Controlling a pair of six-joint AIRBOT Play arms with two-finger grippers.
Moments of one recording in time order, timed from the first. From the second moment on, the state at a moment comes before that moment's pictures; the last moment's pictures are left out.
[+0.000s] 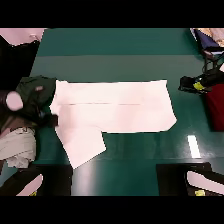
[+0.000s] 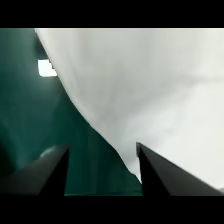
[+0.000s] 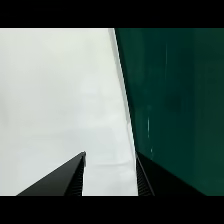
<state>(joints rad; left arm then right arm) -0.07 -0.89 0.71 1.42 -1.32 -1.68 -0.12 -1.26 1.27 -1.41 1.24 1.66</state>
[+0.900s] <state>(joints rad) -0.07 -0.70 0.35 1.18 -1.15 -1.71 -0.06 -1.23 1.26 -1.41 1.28 1.66</state>
